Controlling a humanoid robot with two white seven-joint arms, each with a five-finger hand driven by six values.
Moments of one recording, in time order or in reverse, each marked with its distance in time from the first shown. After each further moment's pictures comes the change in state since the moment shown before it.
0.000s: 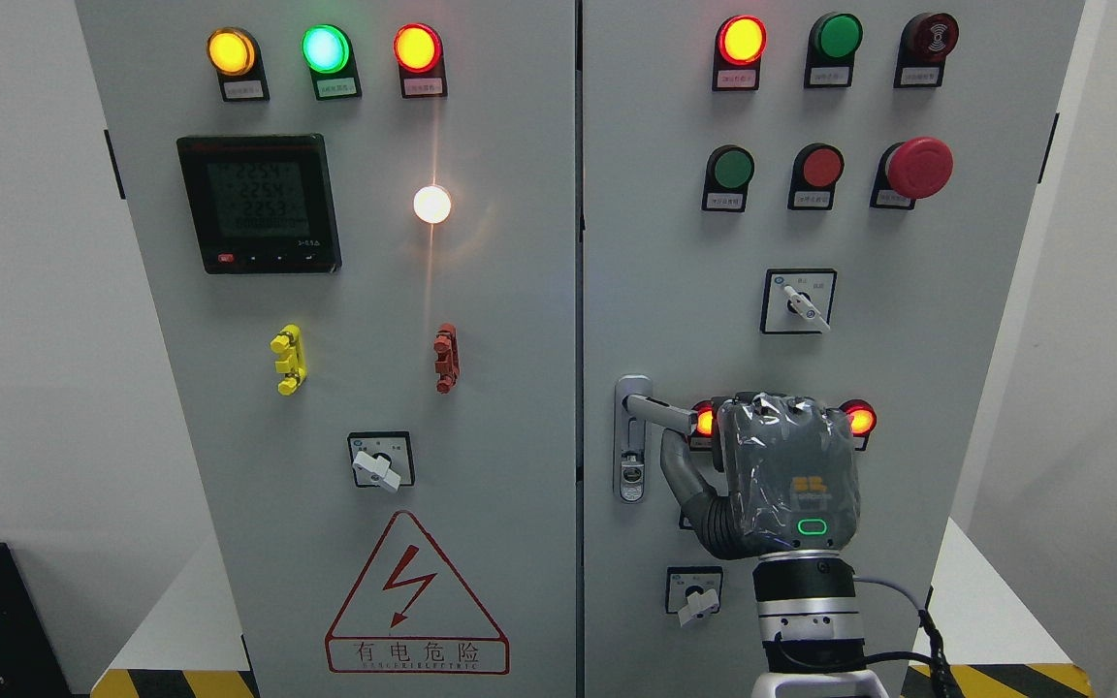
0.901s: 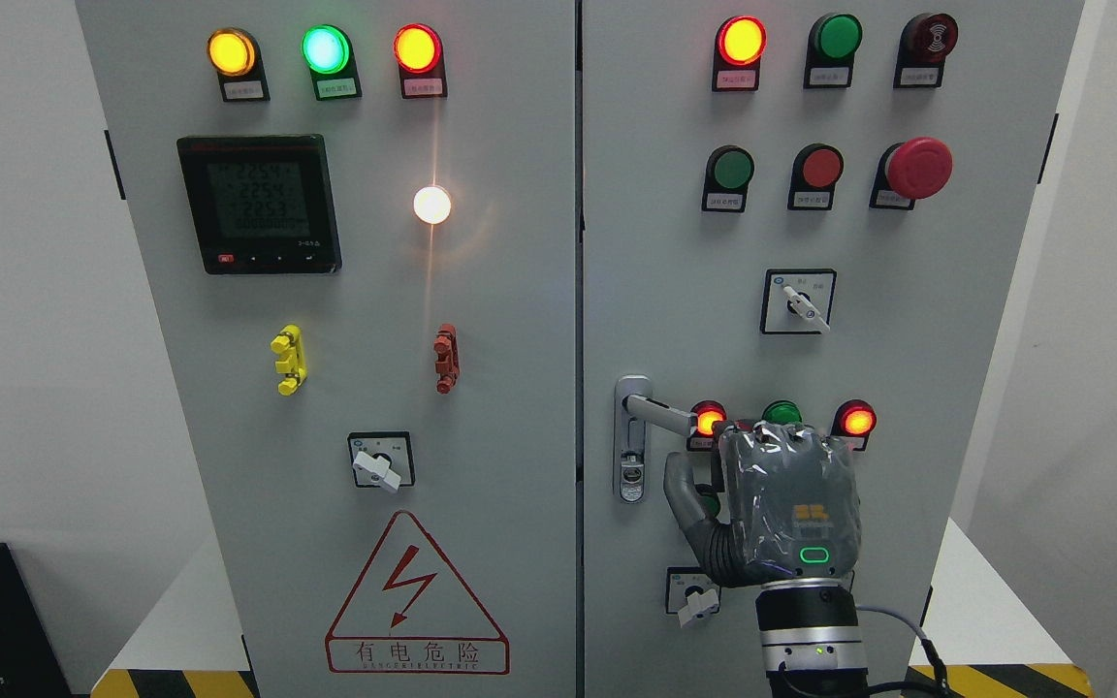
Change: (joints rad) left arm 0.000 0.000 0.000 0.000 0.000 0.000 0.000; right arm 0.088 -0.002 0.001 -0.044 -0.009 -0.015 -0.005
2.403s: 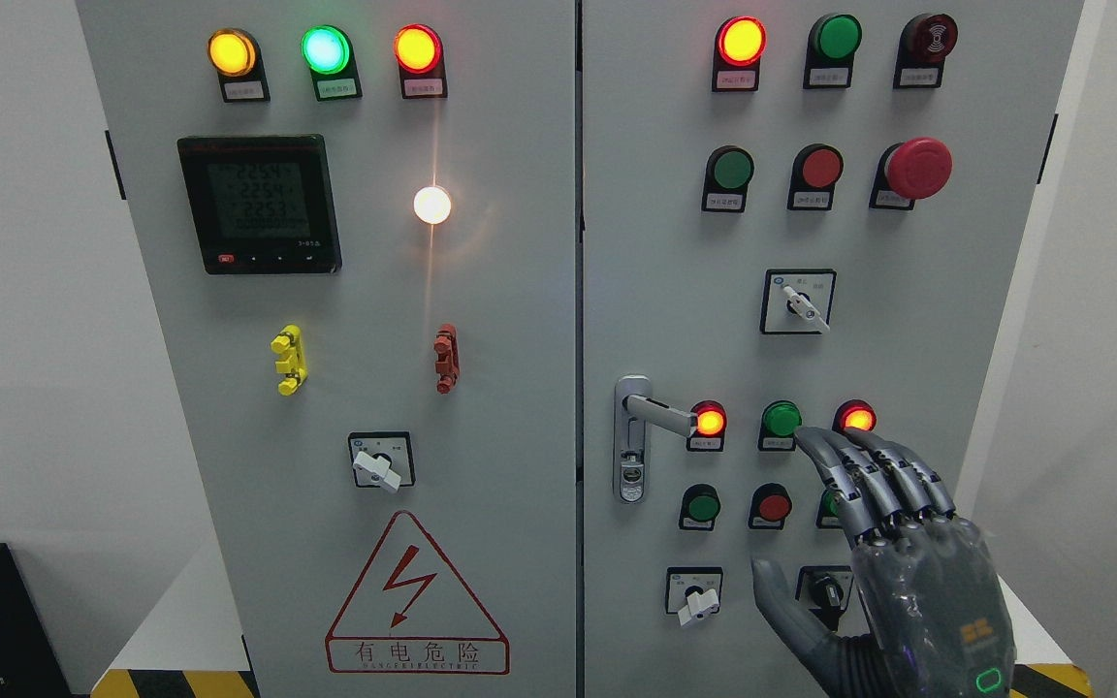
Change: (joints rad) left arm 0.000 0.000 0.000 0.000 0.000 0.000 0.000; right arm 0.204 -0.002 -0.392 -0.182 -0.367 -0.628 -0.002
